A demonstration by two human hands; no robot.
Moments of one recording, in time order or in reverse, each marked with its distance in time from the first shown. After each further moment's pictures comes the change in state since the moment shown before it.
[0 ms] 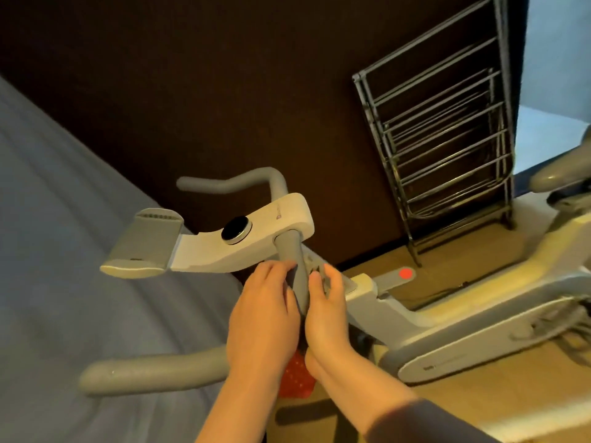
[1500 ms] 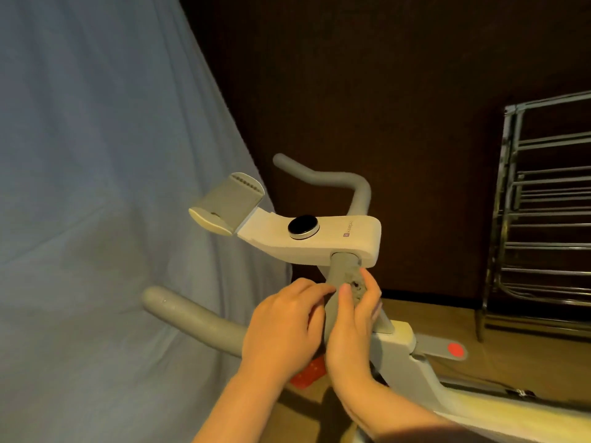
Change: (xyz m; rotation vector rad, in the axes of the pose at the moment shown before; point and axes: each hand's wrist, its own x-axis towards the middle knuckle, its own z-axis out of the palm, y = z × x) left_hand 0.000 0.007 0.003 0.079 0.044 -0.196; right_hand 0.025 -0.022 -0.002 -0.357 -0.241 -0.193
